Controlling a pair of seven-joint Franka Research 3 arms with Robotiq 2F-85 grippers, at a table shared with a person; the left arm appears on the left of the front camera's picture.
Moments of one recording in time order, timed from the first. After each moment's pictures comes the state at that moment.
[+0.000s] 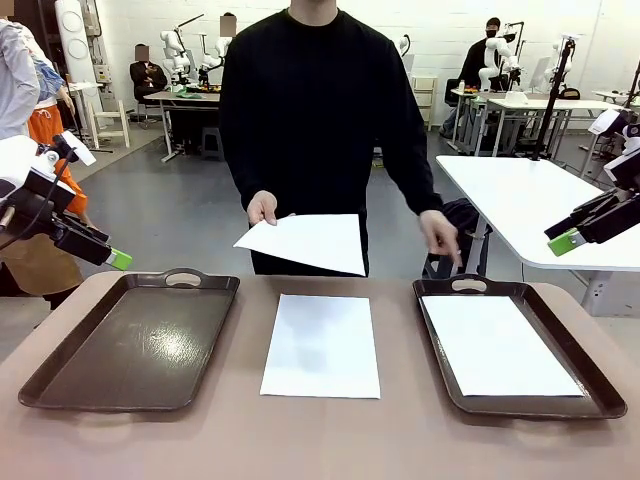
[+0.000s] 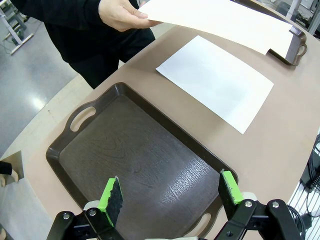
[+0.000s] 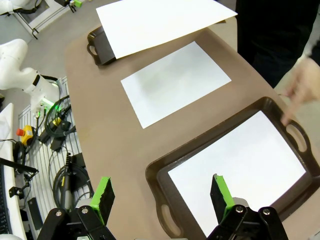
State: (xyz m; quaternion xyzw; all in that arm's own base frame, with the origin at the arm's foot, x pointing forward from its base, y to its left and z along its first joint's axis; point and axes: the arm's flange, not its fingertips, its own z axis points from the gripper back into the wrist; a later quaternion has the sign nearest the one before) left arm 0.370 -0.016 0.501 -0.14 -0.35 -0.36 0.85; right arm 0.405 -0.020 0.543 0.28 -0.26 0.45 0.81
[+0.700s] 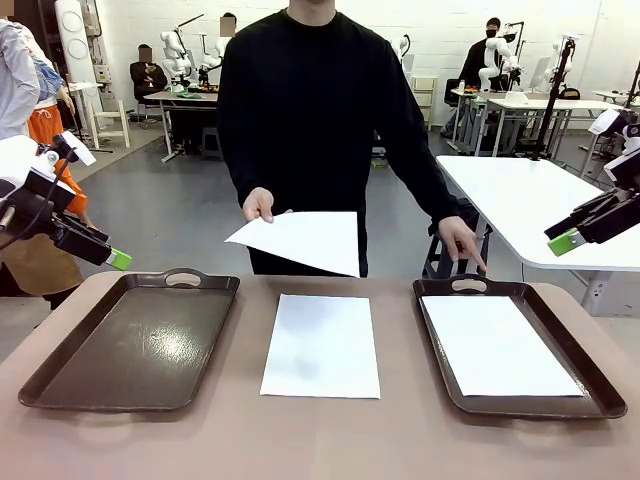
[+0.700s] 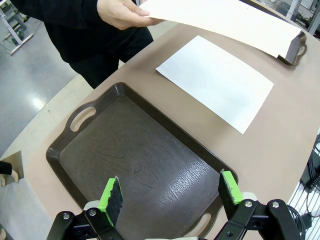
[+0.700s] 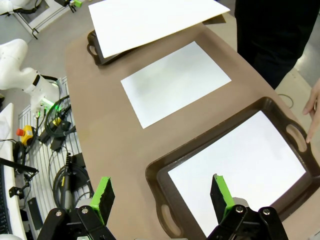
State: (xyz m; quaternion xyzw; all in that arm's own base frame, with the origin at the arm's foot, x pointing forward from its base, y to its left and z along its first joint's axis) left arm 0.370 -0.016 0.501 -0.14 -0.35 -0.36 0.85; right arm 0.405 -0.020 0.543 0.28 -0.26 0.45 0.81
